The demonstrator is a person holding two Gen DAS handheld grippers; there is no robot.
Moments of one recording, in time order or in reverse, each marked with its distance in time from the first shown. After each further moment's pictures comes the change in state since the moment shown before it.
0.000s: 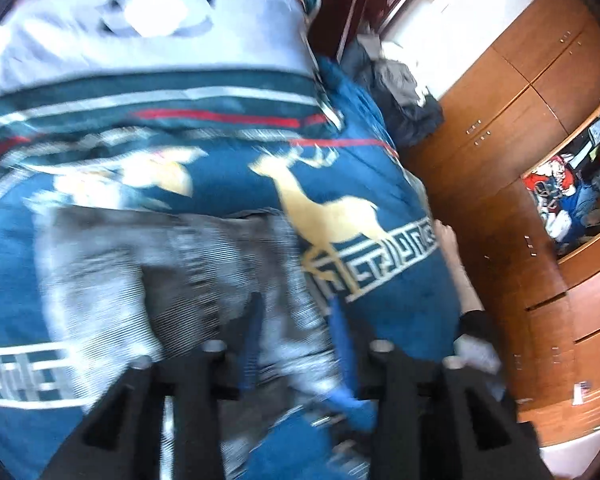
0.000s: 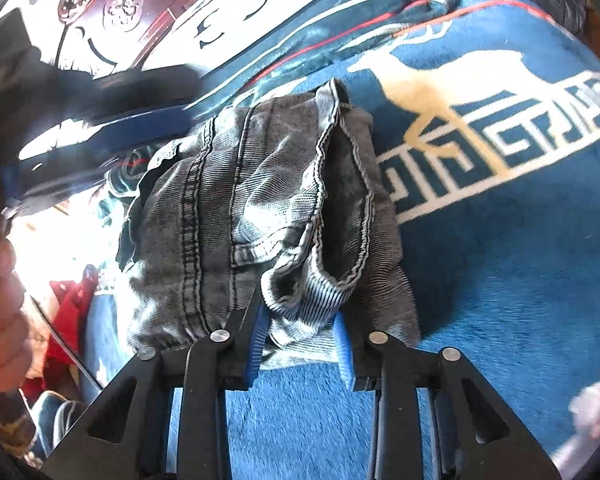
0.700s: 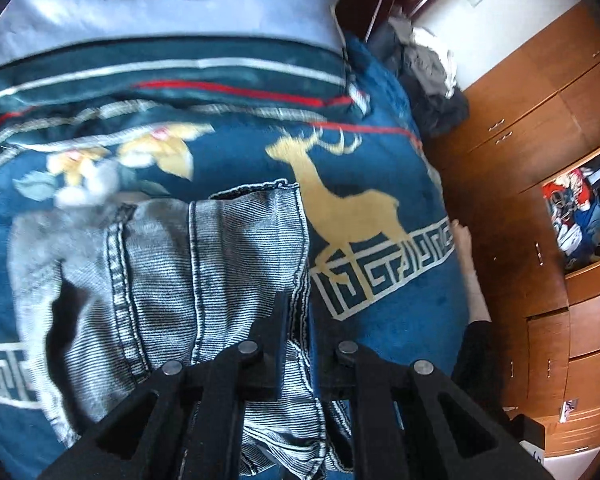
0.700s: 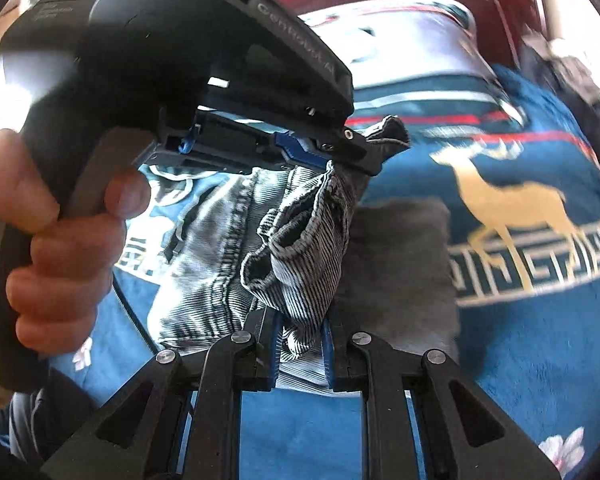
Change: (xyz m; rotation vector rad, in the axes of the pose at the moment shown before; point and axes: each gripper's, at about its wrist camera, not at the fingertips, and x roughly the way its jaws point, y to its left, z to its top) left arm 0.067 -0.001 0.022 -0.086 0.147 0.001; right arm -0.015 0.076 -0.007 -0.299 -0.114 -0.032
